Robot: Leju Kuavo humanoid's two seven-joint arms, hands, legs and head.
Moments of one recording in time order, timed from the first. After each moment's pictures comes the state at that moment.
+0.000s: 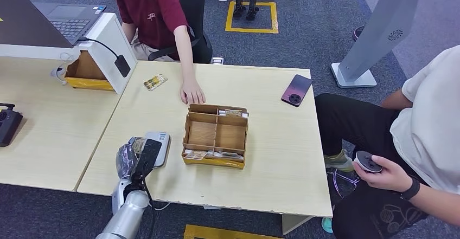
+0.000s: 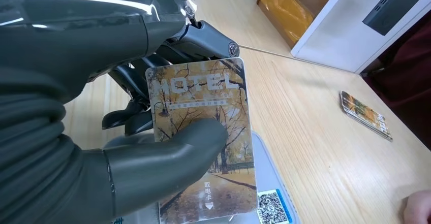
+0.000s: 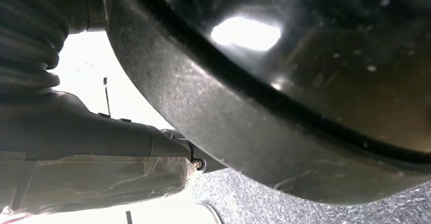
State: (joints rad) left arm -0.29 -0.15 0.08 -0.85 -0.84 0.63 -0.23; right arm -0.05 0.22 -0.53 -0.20 1.51 -0.10 0.19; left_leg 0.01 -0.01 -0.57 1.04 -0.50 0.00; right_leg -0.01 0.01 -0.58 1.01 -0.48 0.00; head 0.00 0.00
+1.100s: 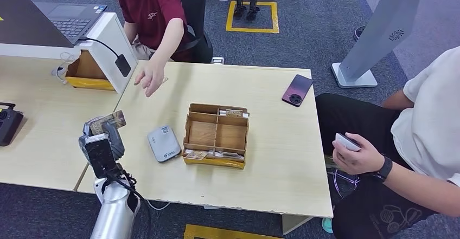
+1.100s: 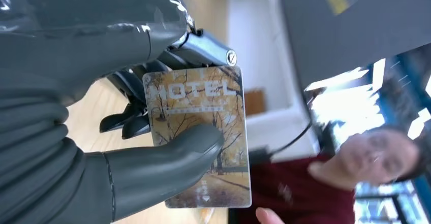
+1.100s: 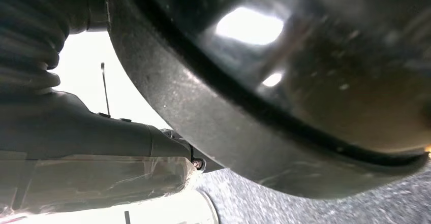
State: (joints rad) left arm -0.23 -0.21 0.14 -1.27 -0.38 0.66 -0.63; right arm -0.05 0.22 -0.46 -0.20 1.51 -0.08 0.18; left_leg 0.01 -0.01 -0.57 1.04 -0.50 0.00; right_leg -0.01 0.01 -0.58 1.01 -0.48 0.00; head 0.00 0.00
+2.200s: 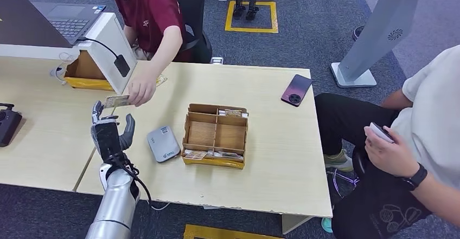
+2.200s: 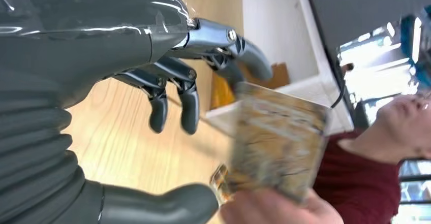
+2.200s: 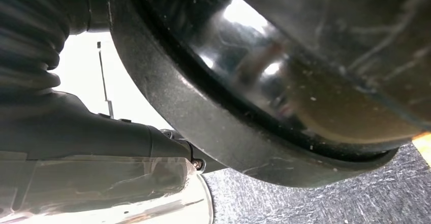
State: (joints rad) left arm -0.34 -0.20 0.18 -1.10 -0.42 0.58 -0.54; right arm -0.05 0.21 -0.38 -0.21 1.51 -0.08 0.18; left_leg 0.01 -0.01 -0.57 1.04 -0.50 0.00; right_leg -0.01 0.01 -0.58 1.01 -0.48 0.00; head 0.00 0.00
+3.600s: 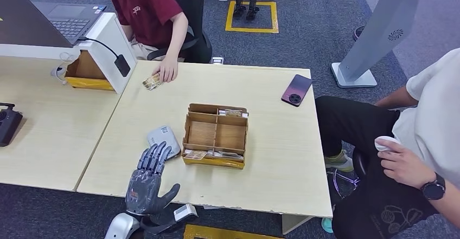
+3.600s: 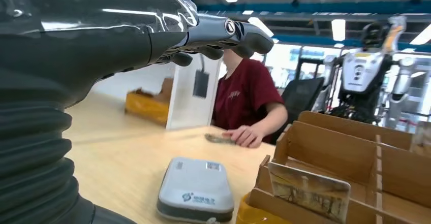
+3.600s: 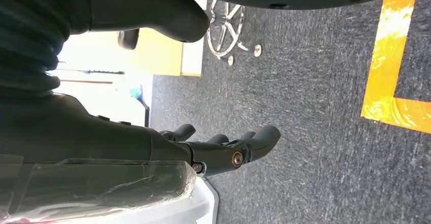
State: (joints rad) left arm 0.12 0.03 -0.37 -1.45 -1.38 0.69 -0.17; right arm -0.05 0.20 -0.90 -0.21 1.12 -0.16 0.26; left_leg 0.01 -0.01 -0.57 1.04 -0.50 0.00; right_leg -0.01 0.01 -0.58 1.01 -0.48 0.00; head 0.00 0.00
